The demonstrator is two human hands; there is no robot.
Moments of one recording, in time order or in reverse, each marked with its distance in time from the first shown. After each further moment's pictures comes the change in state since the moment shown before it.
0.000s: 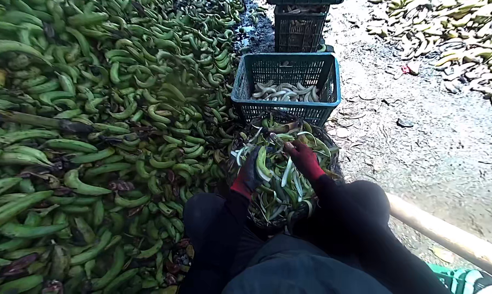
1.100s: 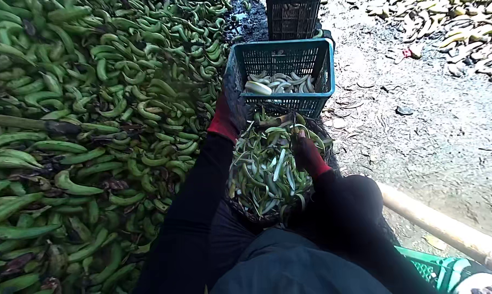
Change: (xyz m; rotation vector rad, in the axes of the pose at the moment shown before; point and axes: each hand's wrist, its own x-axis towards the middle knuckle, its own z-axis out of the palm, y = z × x) left_hand 0.049 0.148 0.077 0.013 0.089 0.248; right_hand -0.002 0.039 -0.011 0.577 -0.005 0.154
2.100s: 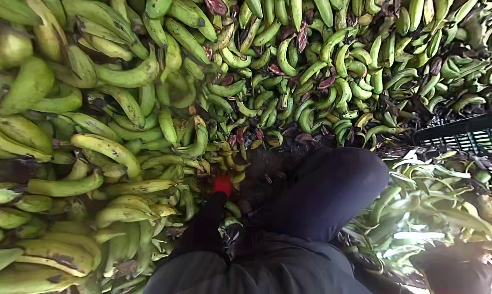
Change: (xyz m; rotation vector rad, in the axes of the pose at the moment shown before) left_hand -0.449 -0.375 -0.401 1.092 0.518 -1.145; right_hand -0.029 -0.003 0.048 -0.009 -0.214 0.105
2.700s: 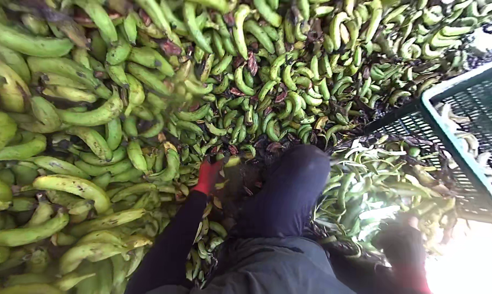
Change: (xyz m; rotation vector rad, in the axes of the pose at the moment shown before) left_hand -0.061 0.090 -0.155 -1.040 0.353 0.245; right_hand -0.019 0.005 -0.008 -0.089 -0.031 0.019
